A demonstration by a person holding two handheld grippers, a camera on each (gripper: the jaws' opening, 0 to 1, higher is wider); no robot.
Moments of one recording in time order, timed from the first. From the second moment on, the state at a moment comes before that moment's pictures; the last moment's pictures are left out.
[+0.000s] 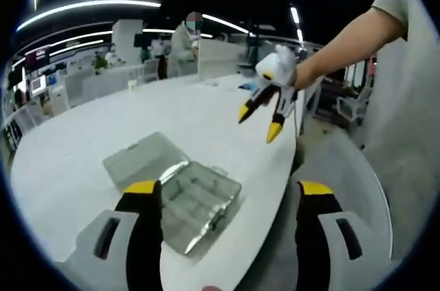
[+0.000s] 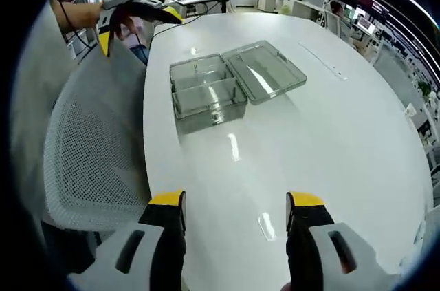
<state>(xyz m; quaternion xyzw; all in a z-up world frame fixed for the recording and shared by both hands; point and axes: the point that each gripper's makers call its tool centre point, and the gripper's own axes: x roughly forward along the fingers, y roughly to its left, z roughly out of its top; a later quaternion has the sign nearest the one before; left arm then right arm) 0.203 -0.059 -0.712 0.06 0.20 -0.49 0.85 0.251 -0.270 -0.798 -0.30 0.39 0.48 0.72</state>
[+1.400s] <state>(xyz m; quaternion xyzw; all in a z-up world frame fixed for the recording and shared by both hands) 0.201 -0.073 -0.717 0.06 0.22 -0.50 0.84 0.276 -0.316 -0.843 -0.40 0.42 0.52 0.63</state>
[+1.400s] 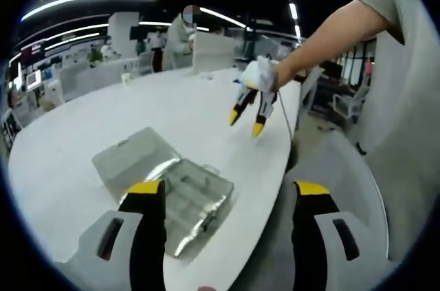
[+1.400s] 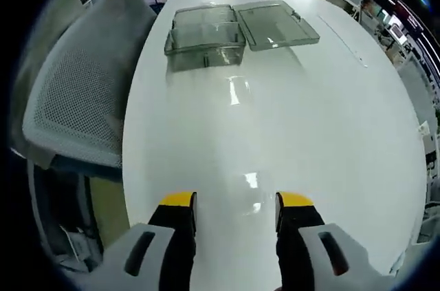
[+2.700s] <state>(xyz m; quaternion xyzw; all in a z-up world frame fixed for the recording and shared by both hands) 0.209 -0.075 -0.725 0.05 0.24 -0.50 0.83 0.291 -0.319 -0.875 -0.44 0.44 0.56 0.55</state>
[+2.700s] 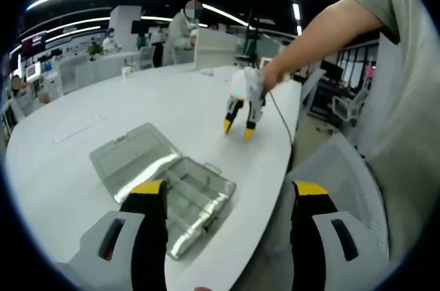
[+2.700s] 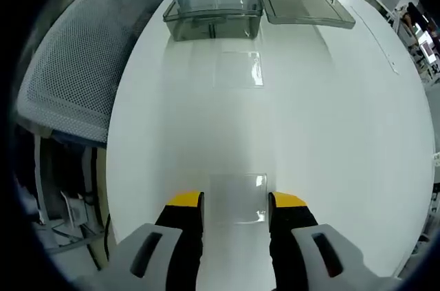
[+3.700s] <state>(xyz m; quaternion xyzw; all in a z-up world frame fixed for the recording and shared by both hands) 0.206 -0.077 -0.727 0.03 0.24 -0.50 0.83 0.290 -0.316 -0.871 -0.45 0.45 0.55 0.54</state>
